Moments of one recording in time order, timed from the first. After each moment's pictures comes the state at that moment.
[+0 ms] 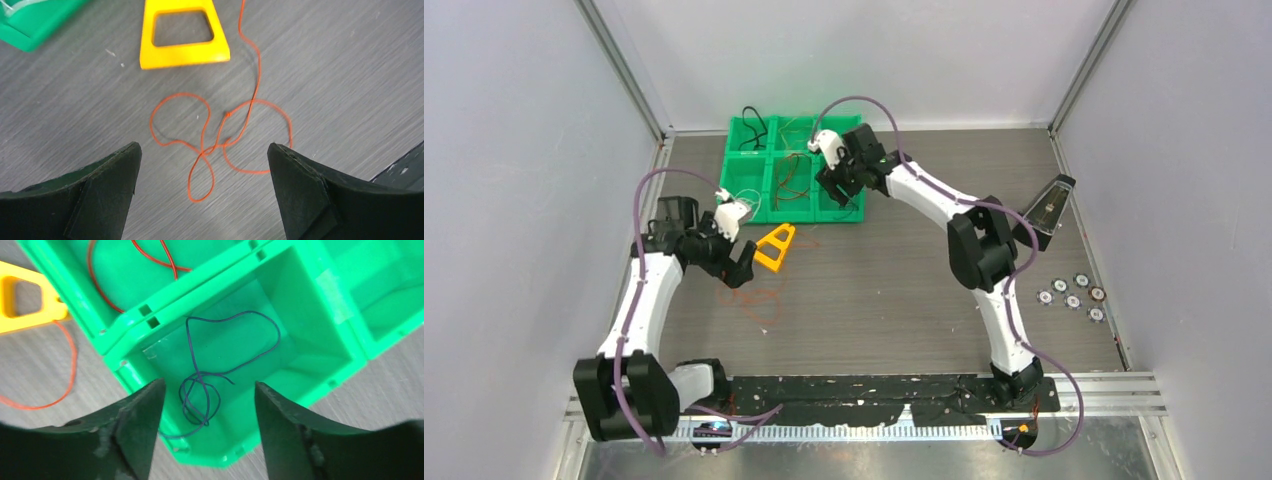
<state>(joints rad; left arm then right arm) 0.09 1.13 0.90 -0.78 0.51 0.58 0.60 2.27 1.94 -0.40 -0.16 -0.39</state>
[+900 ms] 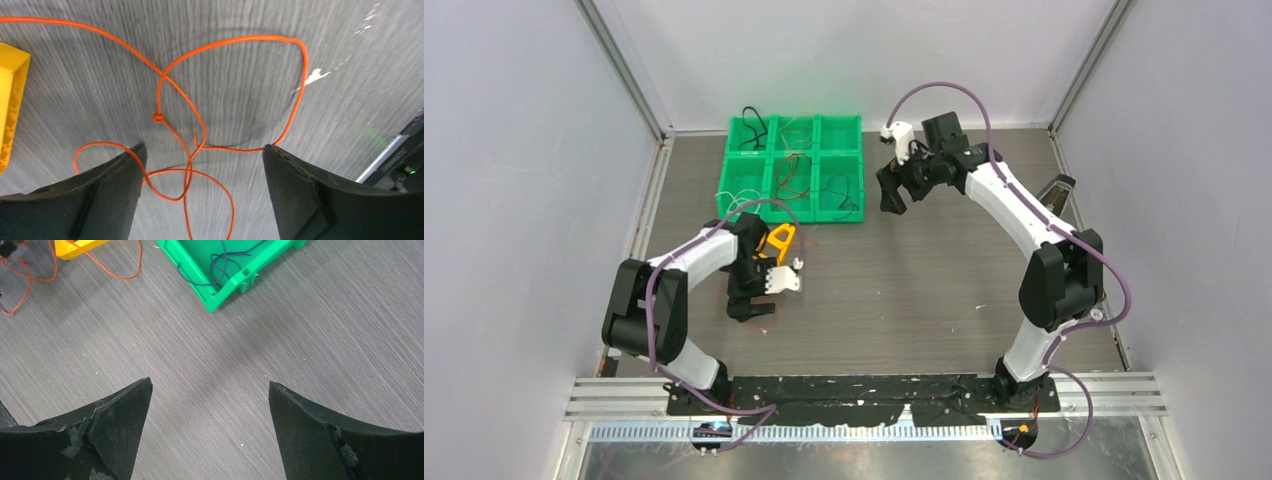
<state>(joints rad) -0.24 1.56 0.88 -0.96 0.17 1.26 0.40 1.76 1.58 -0.67 -0.44 -0.33</state>
